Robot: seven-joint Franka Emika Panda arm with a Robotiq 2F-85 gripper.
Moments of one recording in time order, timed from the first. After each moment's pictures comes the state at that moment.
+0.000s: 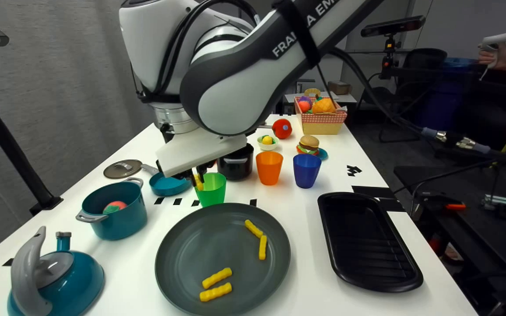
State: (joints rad) arm 0.17 0.82 -0.25 -1.45 -0.19 2.33 1.10
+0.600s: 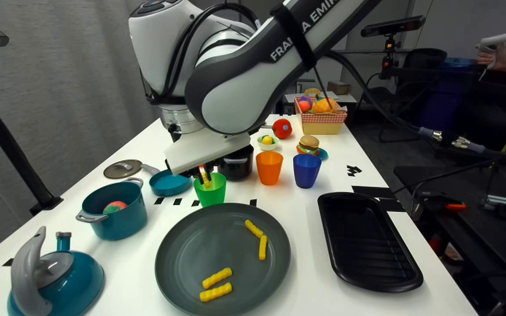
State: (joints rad) arm 0.15 0.83 -0.25 -1.45 -0.19 2.31 1.10
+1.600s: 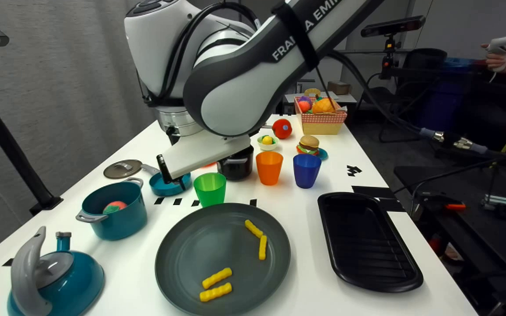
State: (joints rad) arm 0.16 0.82 -0.24 -1.45 -0.20 2.30 1.10
